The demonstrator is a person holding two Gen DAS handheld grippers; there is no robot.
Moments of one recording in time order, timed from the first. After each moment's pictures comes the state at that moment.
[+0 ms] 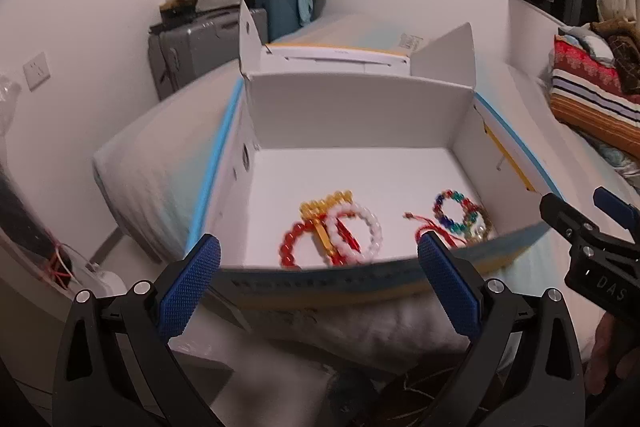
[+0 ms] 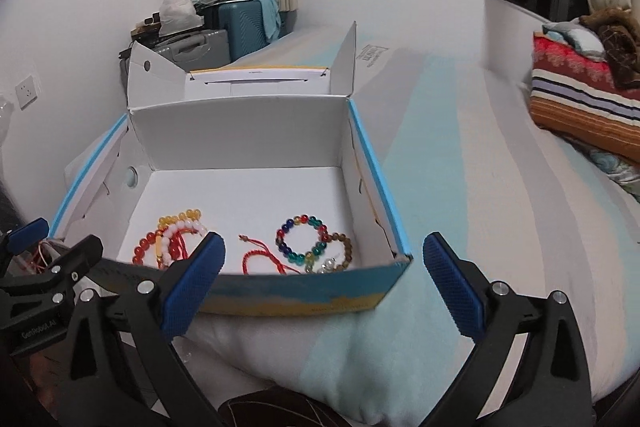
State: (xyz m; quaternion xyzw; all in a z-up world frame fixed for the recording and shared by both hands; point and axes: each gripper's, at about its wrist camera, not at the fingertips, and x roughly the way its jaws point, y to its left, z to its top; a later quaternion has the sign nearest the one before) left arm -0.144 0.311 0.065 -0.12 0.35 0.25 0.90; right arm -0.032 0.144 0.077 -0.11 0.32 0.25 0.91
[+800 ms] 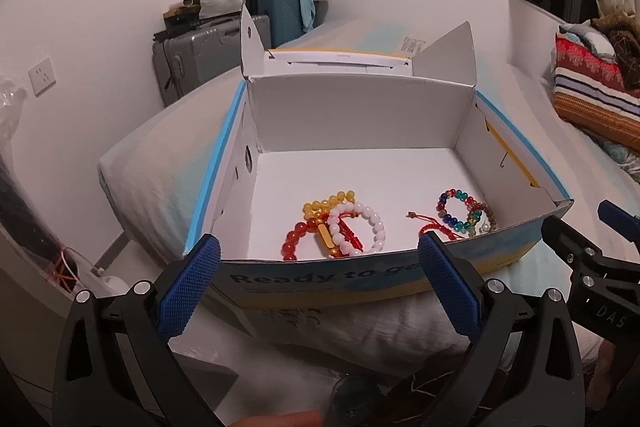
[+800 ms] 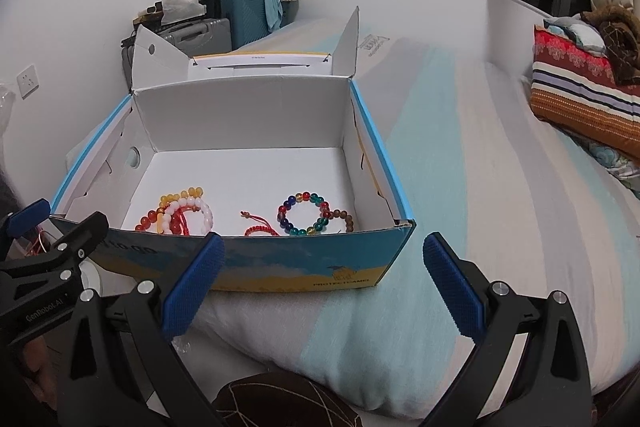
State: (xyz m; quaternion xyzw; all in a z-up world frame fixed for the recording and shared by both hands) left arm -0.145 0.302 0.061 -0.10 0.34 0.26 0.90; right arm -0.041 0.138 0.071 -0.12 0.33 0.25 0.90
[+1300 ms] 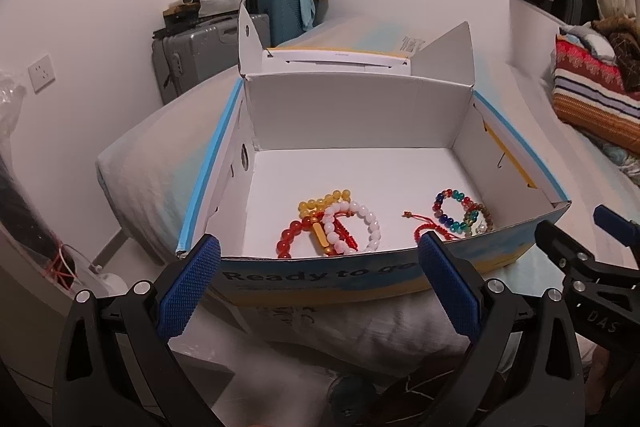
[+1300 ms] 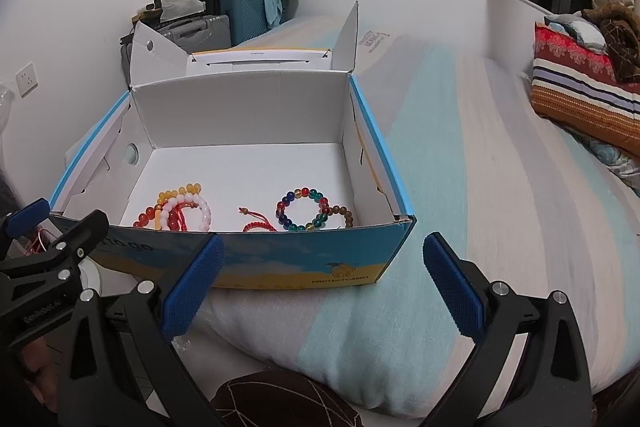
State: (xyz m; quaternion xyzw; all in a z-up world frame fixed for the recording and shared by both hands) left arm -0.144 0.299 0.062 -0.10 0.33 0.26 0.90; right arm -0.036 0.139 0.069 -0.12 0.34 0.25 0.90
